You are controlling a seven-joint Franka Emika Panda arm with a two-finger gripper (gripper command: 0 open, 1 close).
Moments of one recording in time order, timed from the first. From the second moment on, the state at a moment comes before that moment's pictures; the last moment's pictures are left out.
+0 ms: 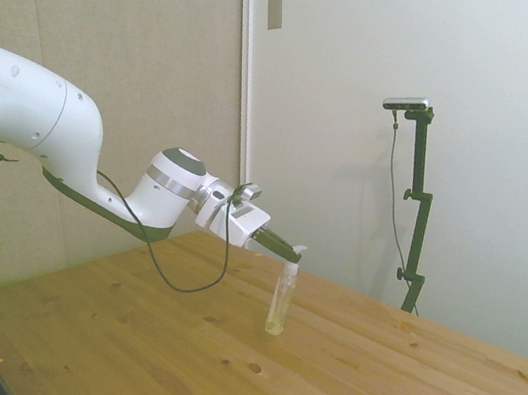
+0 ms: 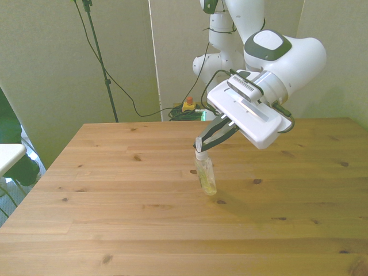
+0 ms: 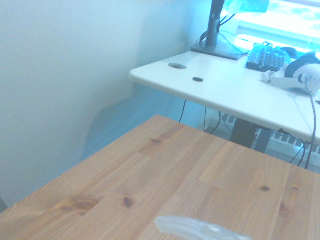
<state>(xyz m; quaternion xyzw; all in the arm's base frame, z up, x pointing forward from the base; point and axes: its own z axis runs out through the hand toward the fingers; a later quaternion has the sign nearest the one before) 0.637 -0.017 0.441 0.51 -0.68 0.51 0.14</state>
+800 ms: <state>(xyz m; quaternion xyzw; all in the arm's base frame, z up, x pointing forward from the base) 0.643 -0.024 0.413 0.48 -0.68 0.53 0.17</state>
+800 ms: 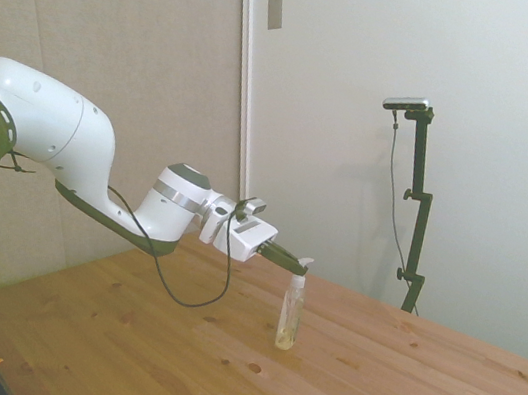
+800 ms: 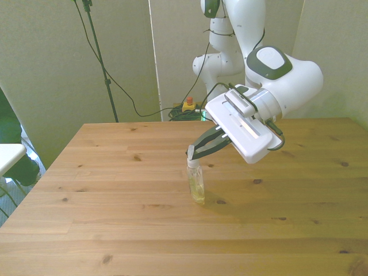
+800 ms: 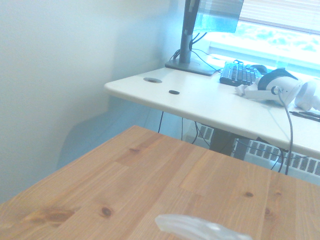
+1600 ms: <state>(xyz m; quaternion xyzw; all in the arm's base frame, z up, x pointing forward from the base) 0.646 -0.020 0.414 0.49 -0.68 0.52 0.16</state>
